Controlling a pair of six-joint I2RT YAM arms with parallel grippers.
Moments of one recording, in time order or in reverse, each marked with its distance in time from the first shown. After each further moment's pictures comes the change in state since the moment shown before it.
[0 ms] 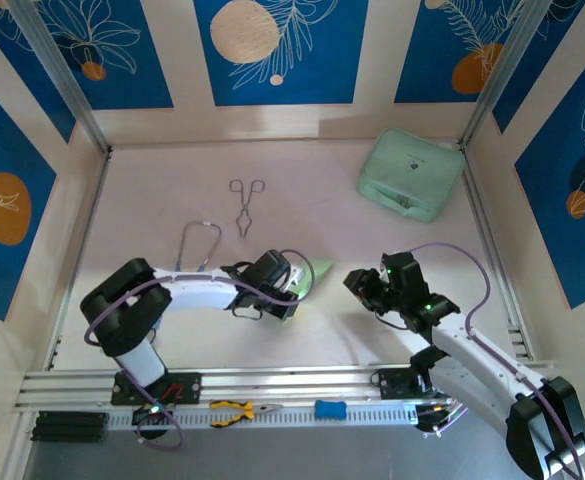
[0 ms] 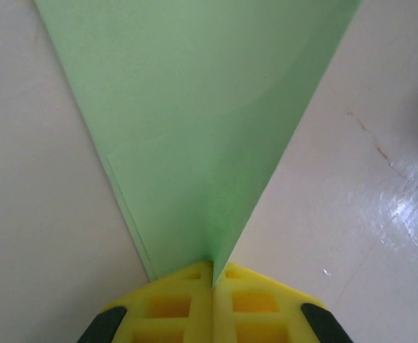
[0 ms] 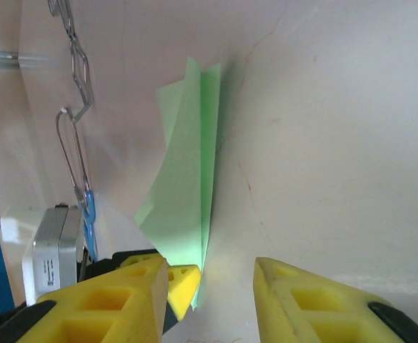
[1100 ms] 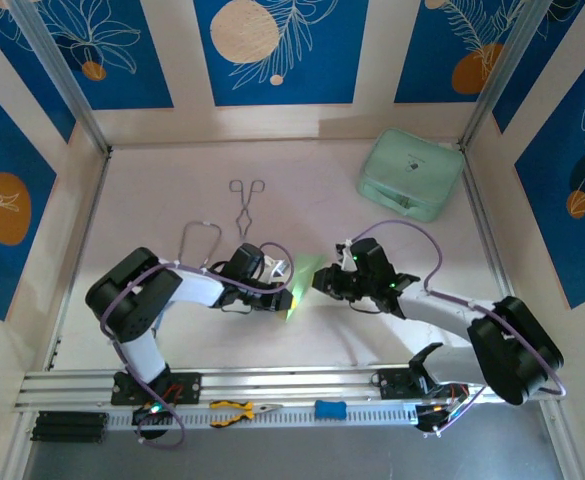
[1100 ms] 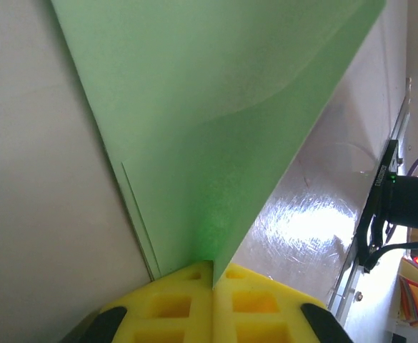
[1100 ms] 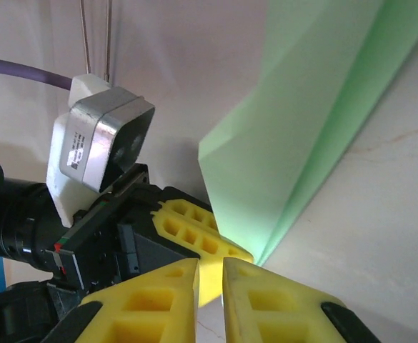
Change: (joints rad) left arm 0.182 0.078 -0.156 0.395 0.402 -0.221; right arm 0.145 0.459 0.134 0.332 -0.174 -0.212
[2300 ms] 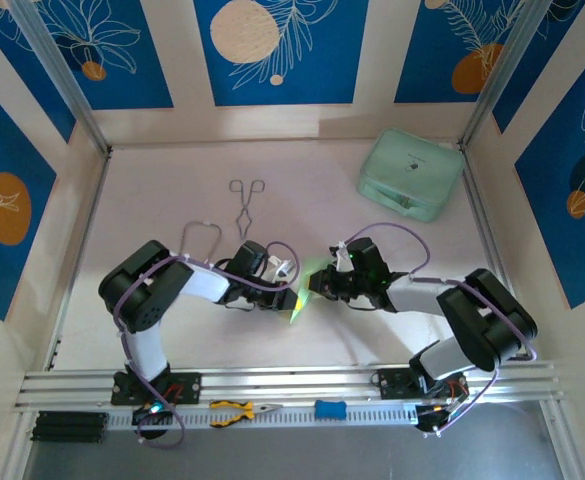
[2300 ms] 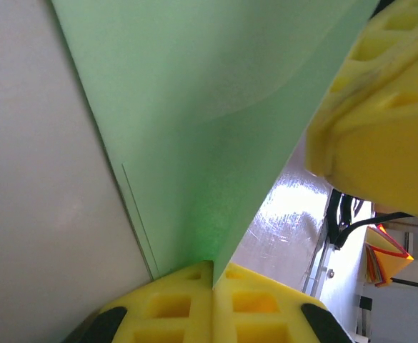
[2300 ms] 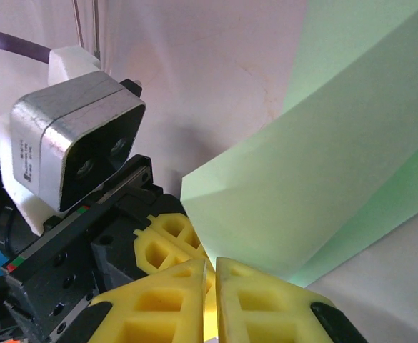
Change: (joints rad) left arm 0.000 0.085 0.045 0.043 0.138 0.019; right arm -0.048 0.192 -0.019 0.189 -0.138 -0.011
